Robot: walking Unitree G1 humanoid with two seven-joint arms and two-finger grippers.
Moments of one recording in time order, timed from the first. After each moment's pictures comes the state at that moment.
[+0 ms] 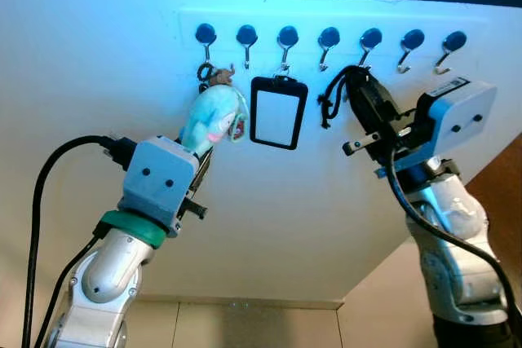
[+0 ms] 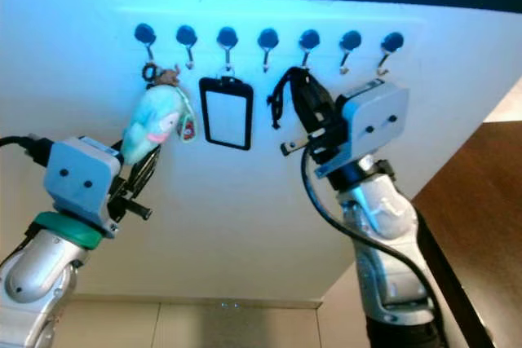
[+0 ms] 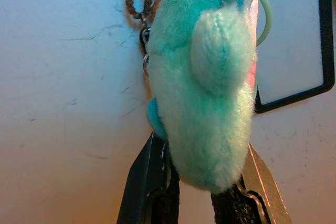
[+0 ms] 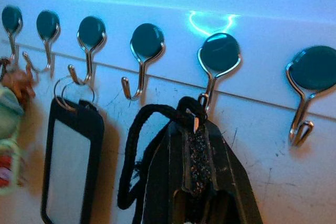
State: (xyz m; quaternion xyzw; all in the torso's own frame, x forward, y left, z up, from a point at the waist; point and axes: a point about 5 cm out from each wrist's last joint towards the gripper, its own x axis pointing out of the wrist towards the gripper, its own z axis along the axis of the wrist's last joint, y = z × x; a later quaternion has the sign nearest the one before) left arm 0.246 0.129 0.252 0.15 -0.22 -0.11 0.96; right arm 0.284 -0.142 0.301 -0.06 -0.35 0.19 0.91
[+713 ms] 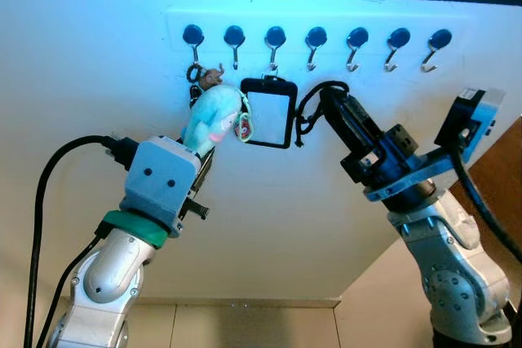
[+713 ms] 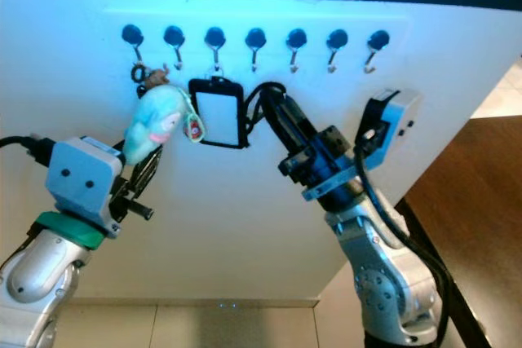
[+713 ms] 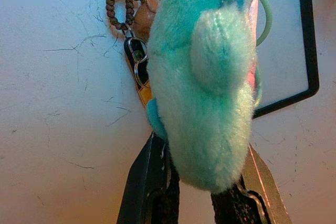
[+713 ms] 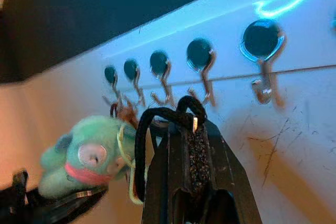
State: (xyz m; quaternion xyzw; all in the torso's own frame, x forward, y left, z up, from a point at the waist) left arm 0.246 0.129 0.252 0.15 -0.22 -0.11 0.96; right arm 0.268 -0.134 0.295 0.15 -0.29 0.36 0.87
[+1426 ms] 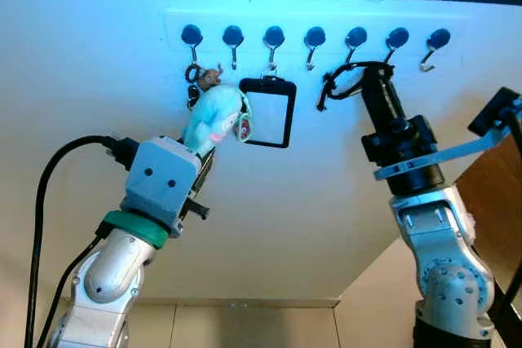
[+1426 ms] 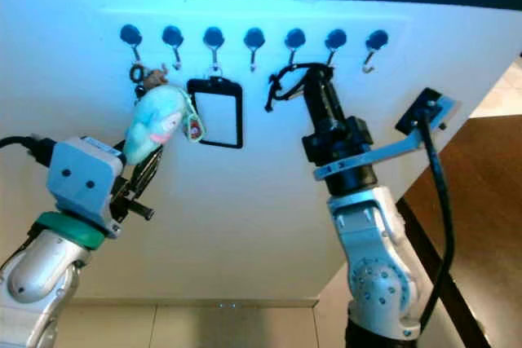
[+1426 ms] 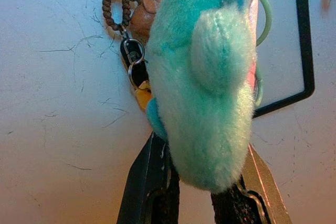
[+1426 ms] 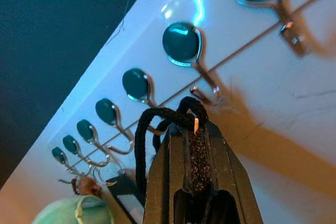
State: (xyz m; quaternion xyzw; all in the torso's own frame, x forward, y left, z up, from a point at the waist) left arm 0.246 0.128 0.252 0.15 -0.22 -0.11 0.96; right arm 0.279 -0.141 0.295 0.34 -0.26 0.27 0.86
